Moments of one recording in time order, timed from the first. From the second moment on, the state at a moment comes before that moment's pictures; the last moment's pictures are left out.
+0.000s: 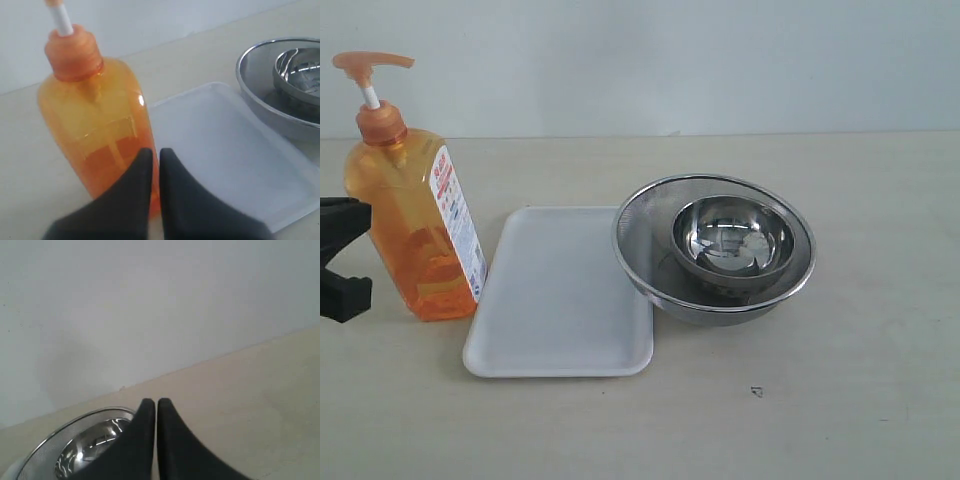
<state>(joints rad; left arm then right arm) -0.30 0.92 -0.37 0.15 -0.06 -0.01 0.07 0.00 0.00 0.05 0.05 0.34</state>
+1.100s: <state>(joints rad) -0.14 1.00 -0.52 0.10 -0.14 -0.04 0.58 0.92 -0.31 0.05 -0.06 -0.02</state>
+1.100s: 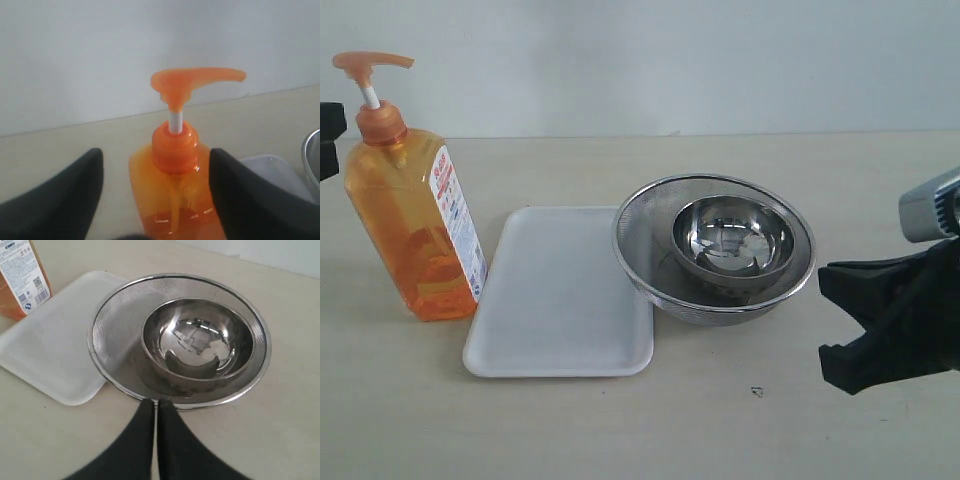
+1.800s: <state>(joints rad) -0.20 1.17 -0.52 0.11 -0.33 -0.10 0.58 0.92 -0.31 0.05 -0.14 -0.04</state>
